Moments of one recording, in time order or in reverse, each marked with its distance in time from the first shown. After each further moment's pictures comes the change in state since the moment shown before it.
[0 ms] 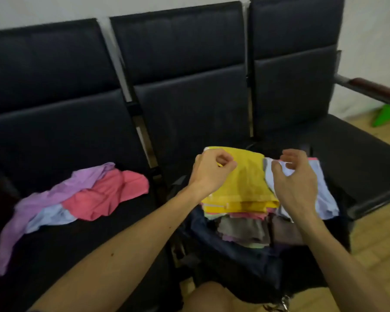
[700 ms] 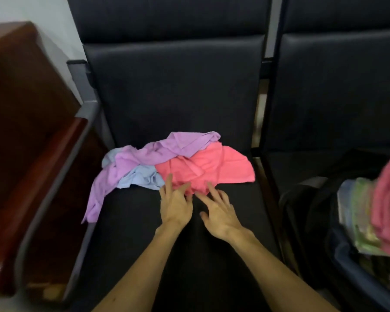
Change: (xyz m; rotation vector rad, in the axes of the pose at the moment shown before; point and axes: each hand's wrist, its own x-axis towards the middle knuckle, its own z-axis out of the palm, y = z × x) left_hand -0.092 -0.366 -0.239 0.447 0.284 -0.521; right_hand -0.235 -0.073 0.406 -0.447 -1.198 -0.478
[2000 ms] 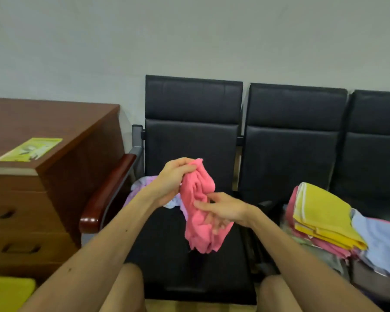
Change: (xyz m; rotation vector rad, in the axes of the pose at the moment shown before) left_hand -0.216 0.110 -0.254 -0.982 -0.176 0.231; right_hand -0.247 -0.128 -0.148 0.431 -0.218 -0.073
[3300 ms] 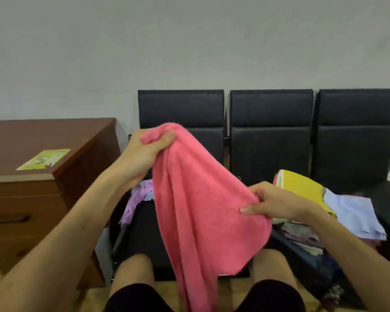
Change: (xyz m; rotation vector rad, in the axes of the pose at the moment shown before) left_hand -0.127 0.109 -0.002 0.070 0.070 0.393; right_hand -0.165 0.022 -0.030 -0.132 0.186 -0.210
